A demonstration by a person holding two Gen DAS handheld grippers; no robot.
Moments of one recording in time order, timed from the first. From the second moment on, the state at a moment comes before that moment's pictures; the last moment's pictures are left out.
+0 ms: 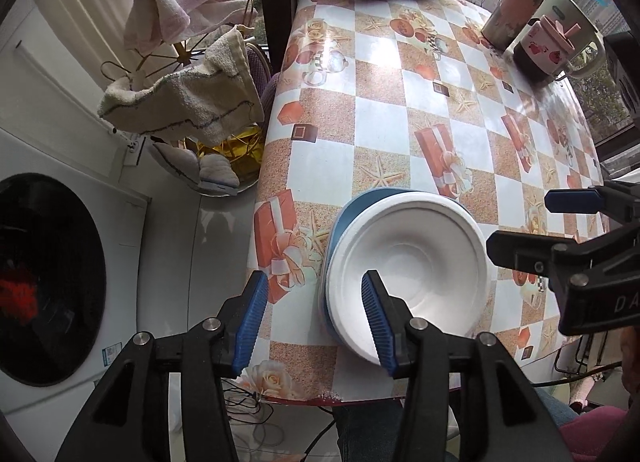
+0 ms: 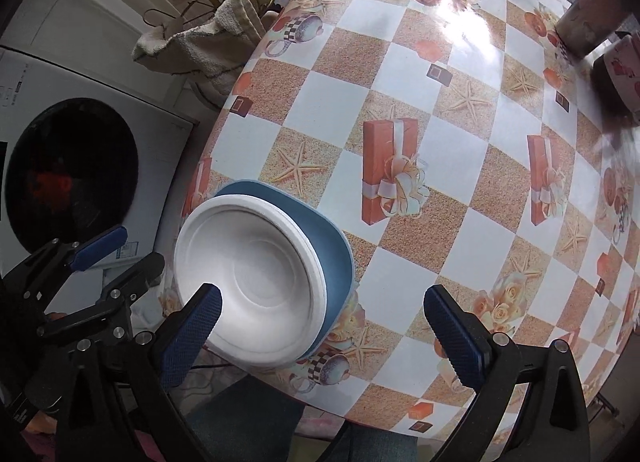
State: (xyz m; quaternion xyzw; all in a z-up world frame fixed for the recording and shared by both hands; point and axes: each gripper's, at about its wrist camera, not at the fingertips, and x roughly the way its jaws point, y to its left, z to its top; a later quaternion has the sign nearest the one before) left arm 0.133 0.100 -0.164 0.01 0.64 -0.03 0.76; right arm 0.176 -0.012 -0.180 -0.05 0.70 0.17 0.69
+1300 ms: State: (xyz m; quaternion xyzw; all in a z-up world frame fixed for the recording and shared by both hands) left arm 0.145 0.047 -0.141 0.10 0.64 -0.08 0.76; right arm 0.160 -0.026 -0.155 -0.05 0.68 0.13 0.72
